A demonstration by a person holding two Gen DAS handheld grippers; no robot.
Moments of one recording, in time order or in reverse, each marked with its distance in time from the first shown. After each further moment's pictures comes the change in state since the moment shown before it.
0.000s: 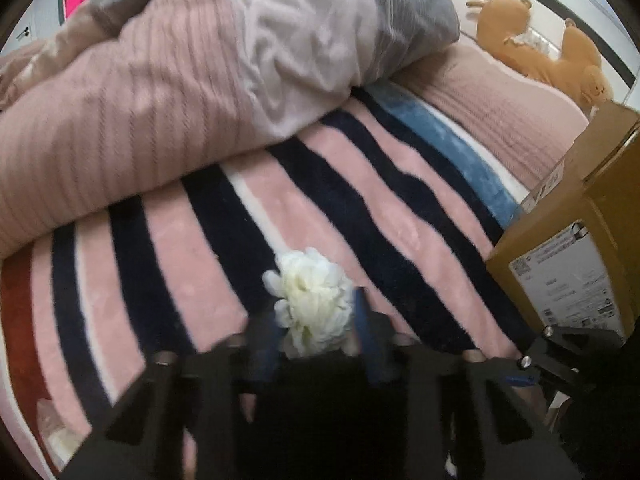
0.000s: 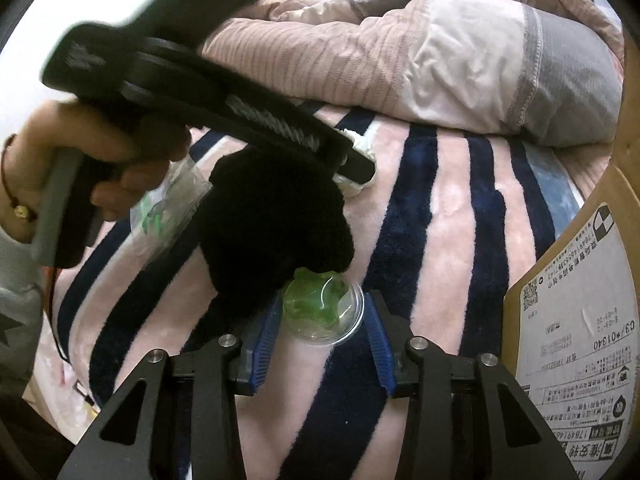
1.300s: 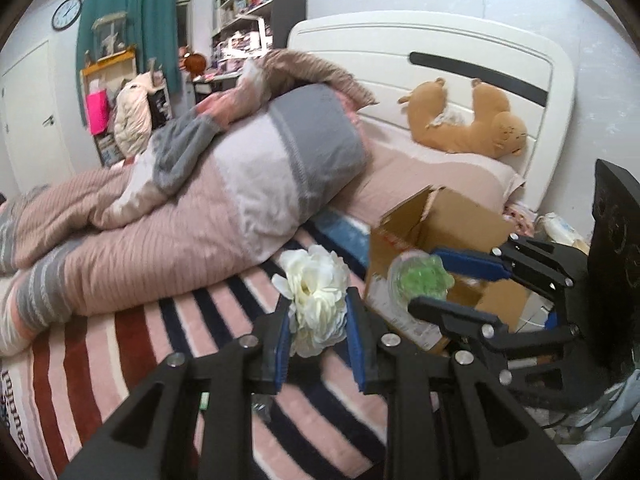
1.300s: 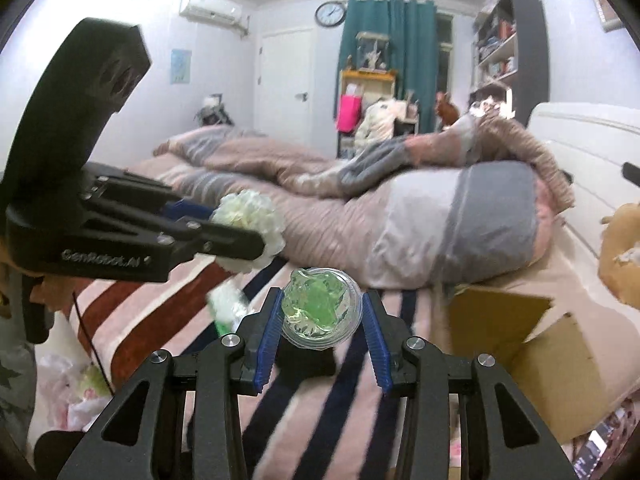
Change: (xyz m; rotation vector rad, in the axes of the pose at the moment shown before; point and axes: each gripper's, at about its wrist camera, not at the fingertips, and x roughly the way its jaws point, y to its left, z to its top) left arm -0.256 -0.116 -0.048 0.147 -0.366 0.078; right arm -0.225 0.046 0.019 -0.047 -0.455 -0.141
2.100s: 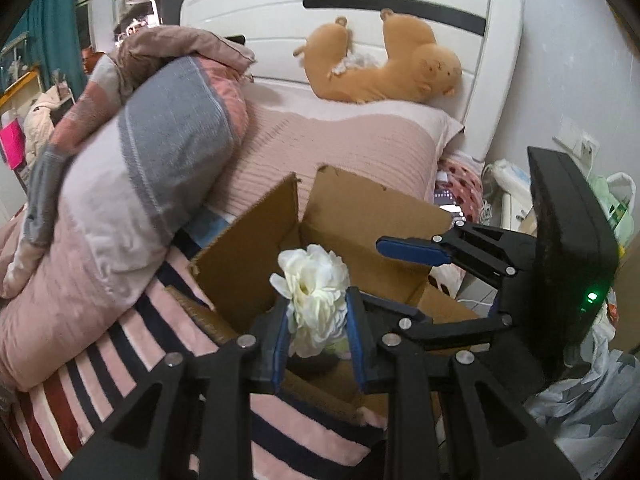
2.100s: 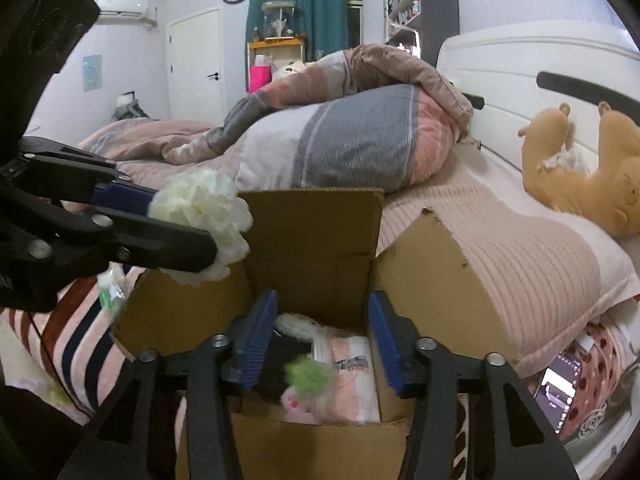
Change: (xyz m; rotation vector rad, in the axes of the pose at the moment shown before) left arm 0.123 -0.135 0.053 0.187 0.173 -0.204; right arm 0.008 -0.150 -0.076 0.185 0.152 -0.180
